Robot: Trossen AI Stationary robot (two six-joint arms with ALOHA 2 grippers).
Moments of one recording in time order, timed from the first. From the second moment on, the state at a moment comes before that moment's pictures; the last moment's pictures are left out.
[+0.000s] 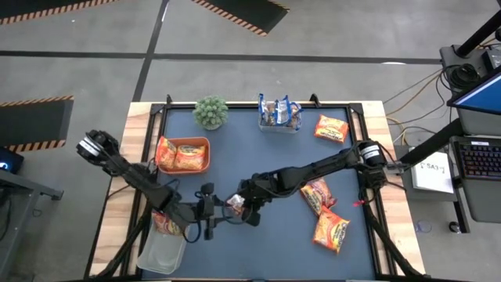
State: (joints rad) left arm -0.63 1.48 0.55 0.51 -0.65 -0.28; right arm 0.20 2.00 1.50 -0.37 -0.06 0.51
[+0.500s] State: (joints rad) left arm -0.64 1.72 0.68 0.45 -0.80 -0.21; right arm 0.20 2.00 1.50 -0.36 -0.08 0.52
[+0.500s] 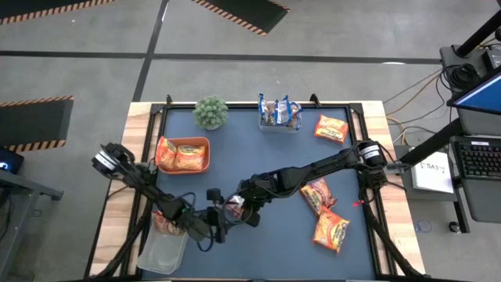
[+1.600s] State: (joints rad) left arm -0.65 1.72 0.69 0.40 -0.85 -0.38; right arm 0.20 1.83 1.50 -0.36 -0.07 0.43
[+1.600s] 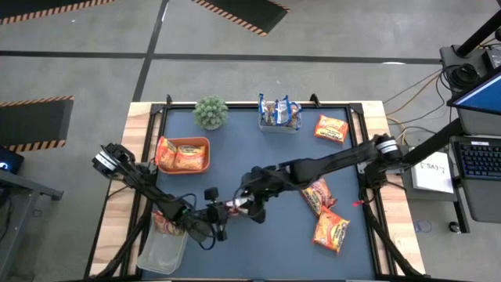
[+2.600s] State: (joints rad) left arm -0.85 0.95 0.69 -0.12 -0.35 -0.93; right arm 0.34 1.36 0.99 -0.09 0.37 0.33
